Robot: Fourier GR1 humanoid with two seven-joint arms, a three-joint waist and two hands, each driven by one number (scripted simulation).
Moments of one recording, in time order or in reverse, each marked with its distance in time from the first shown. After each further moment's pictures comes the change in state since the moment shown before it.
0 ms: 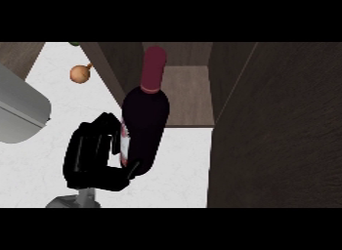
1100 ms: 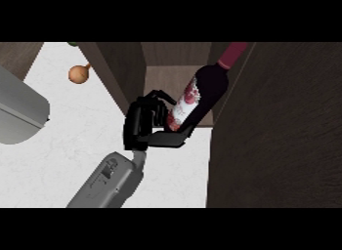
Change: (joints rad) left arm -0.386 0.000 -0.193 0.484 0.024 0.337 -0.170; right arm -0.029 0.005 0.007 0.002 0.022 -0.014 0.015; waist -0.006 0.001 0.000
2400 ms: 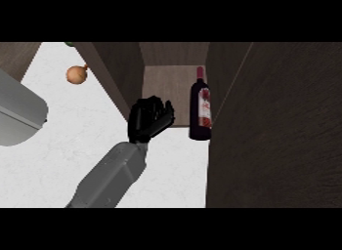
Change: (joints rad) left arm -0.180 0.000 -0.033 0.532 0.410 -0.151 -0.346; right arm -0.006 -0.001 -0.007 0.025 -0.018 0.007 -0.007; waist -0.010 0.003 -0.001
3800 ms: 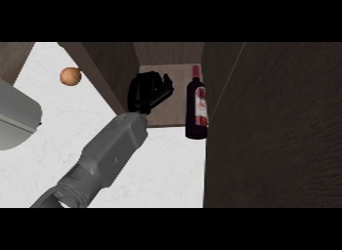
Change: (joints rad) left arm -0.339 0.000 0.009 0.408 0.204 -0.074 0.006; right arm -0.028 0.003 0.021 0.031 0.005 0.003 -0.008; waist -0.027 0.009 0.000
